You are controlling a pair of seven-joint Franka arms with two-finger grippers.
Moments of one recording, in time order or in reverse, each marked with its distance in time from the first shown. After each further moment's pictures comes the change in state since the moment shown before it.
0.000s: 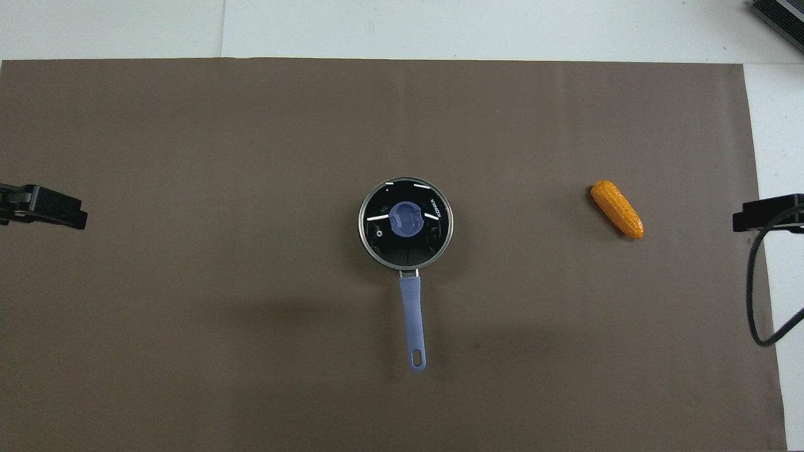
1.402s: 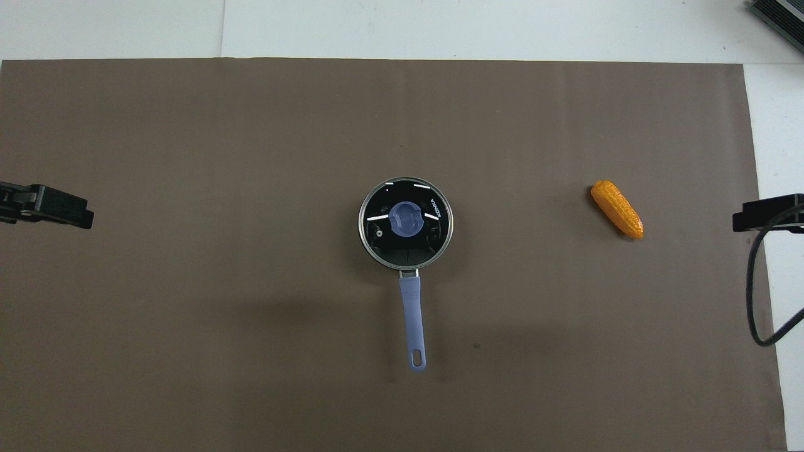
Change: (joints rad) left arm -0.006 0.000 -0.003 -0.006 -0.020 0.010 0.007; right arm 0.000 0.000 0.000 0.000 0.000 0.000 0.000
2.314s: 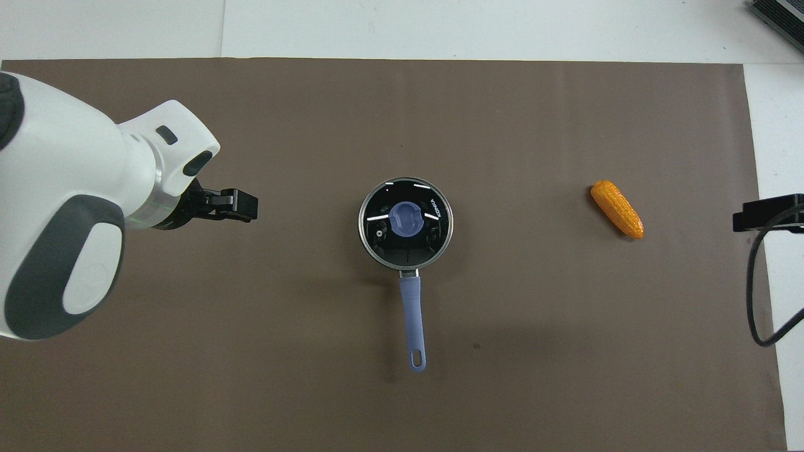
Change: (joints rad) left arm -0.289 0.028 -0.008 -0.195 -0.004 0.310 -0.352; right arm 0.000 0.000 0.000 0.000 0.000 0.000 0.000
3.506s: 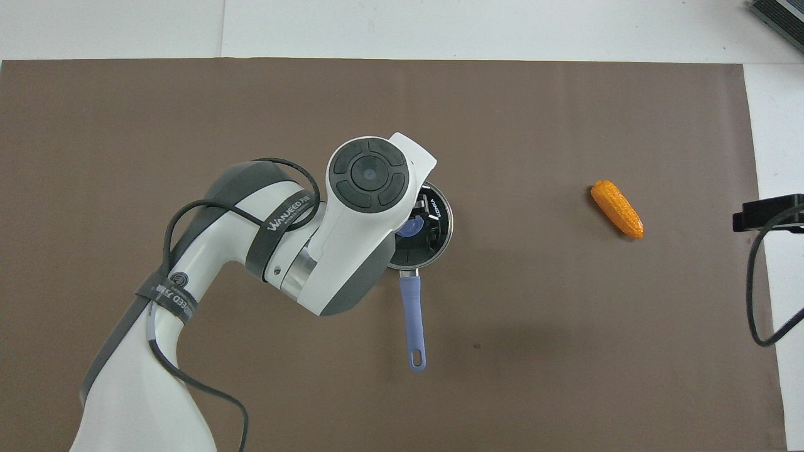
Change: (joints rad) left arm -0.321 0.347 -0.001 0.204 0.072 0.168 -0.499; right arm 0.000 0.000 0.000 0.000 0.000 0.000 0.000
